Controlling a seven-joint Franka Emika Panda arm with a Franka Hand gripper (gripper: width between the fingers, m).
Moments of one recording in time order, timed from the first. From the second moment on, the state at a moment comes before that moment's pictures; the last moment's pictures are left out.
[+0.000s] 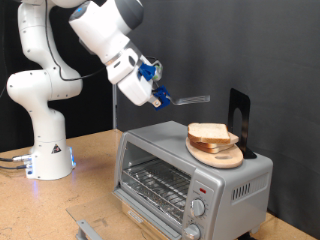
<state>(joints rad) -0.05 -0.42 0.12 -2.51 0.96 2.29 -0.49</state>
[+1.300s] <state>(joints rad) -0.17 -0.52 -0.04 -2.63 0.82 2.11 -0.60</state>
